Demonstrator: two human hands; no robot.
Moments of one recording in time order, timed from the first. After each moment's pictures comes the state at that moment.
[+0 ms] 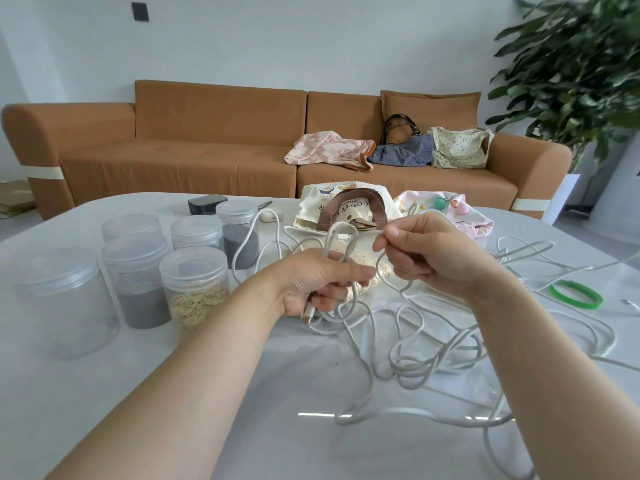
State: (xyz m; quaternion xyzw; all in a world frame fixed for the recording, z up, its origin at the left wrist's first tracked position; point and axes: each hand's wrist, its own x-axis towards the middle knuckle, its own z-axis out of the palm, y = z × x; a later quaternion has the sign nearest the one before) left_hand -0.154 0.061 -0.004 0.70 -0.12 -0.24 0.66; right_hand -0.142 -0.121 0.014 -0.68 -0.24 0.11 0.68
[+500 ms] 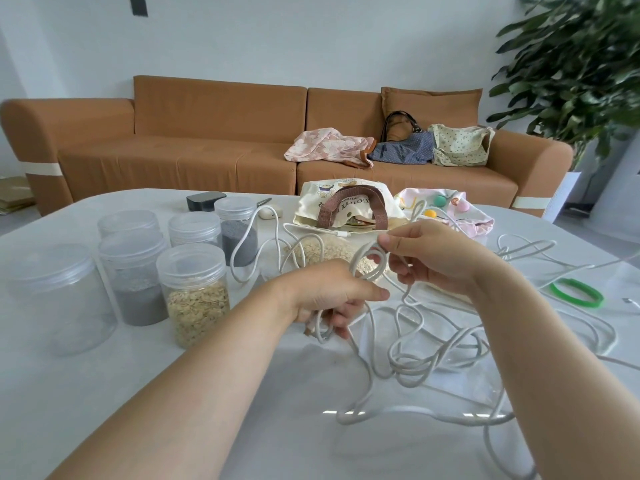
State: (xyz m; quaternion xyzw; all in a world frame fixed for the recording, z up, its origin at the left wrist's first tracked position) left_hand -0.160 0.045 -0.011 0.80 -0.14 -0.26 0.53; right_hand -0.138 -0.123 0.015 -0.79 -0.15 0.11 0.59
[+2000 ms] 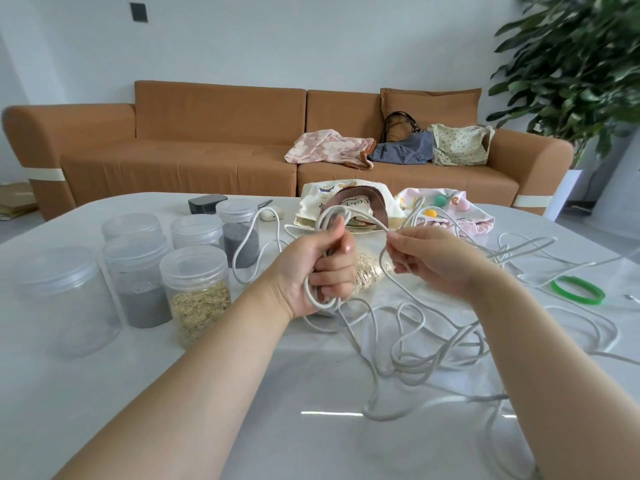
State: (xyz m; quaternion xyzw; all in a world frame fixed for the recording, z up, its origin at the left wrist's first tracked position) left_hand -0.144 0.062 -0.013 0.38 -0.21 -0.32 0.84; right_hand -0.127 -0.129 -0.003 -0.75 -0.13 0.06 0.65
